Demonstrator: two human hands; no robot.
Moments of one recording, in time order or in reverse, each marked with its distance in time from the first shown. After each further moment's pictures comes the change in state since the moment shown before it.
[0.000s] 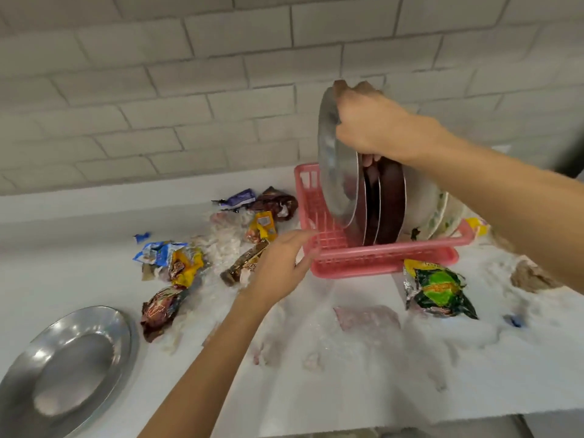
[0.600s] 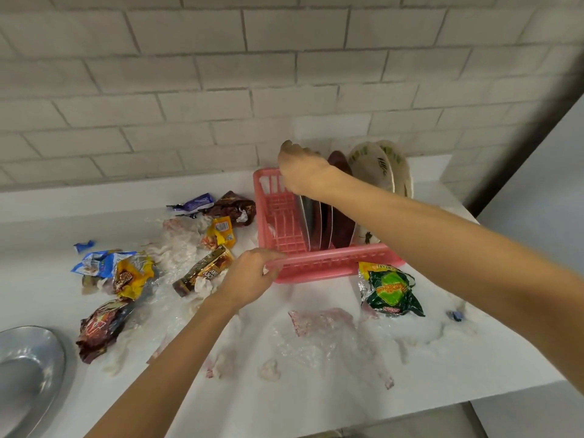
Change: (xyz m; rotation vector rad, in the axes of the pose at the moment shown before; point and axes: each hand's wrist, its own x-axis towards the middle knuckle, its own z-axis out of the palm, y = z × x) left_hand 0.022 -0.012 0.046 -0.020 -0.139 -0.052; right_hand -0.003 0.016 0.075 -0.147 -0.201 0.019
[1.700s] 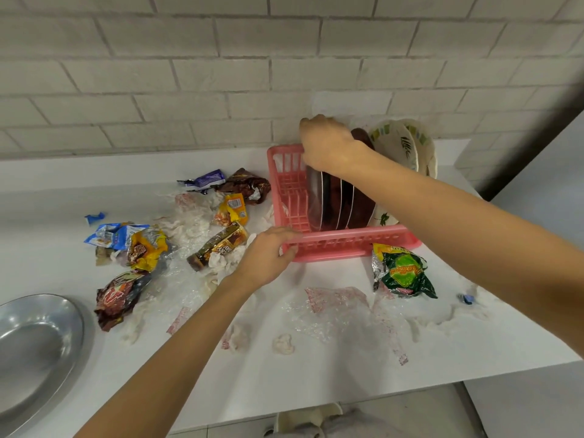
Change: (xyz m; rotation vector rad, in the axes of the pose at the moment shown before) left_hand -0.011 -0.003 0.003 -0.123 0.044 0.056; right_hand 0.002 -0.011 -0.005 -0.060 0.012 0.036
